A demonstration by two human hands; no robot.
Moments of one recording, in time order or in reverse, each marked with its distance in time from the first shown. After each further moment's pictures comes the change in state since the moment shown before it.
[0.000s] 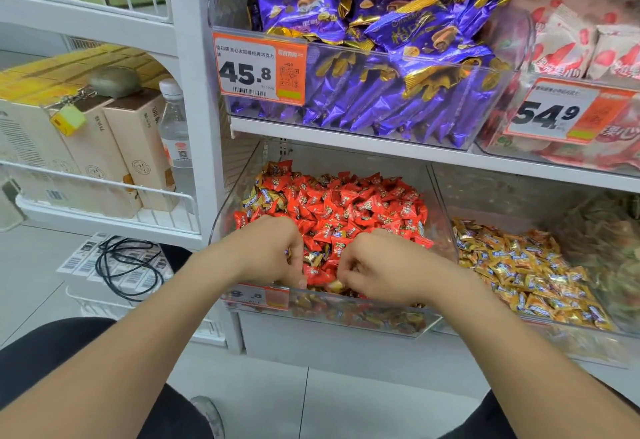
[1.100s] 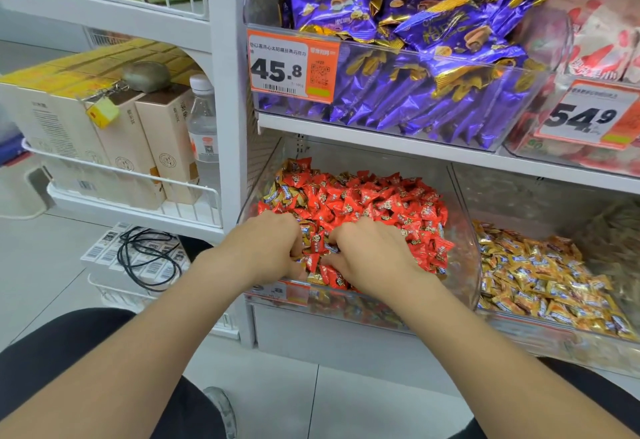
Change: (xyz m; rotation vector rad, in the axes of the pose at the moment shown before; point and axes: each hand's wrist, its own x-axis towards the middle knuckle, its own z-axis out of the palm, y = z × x) left_hand -0.017 -0.014 0.003 0.206 0.134 -0.186; right_hand 0.039 -0.041 0.021 -0.300 0.245 0.158
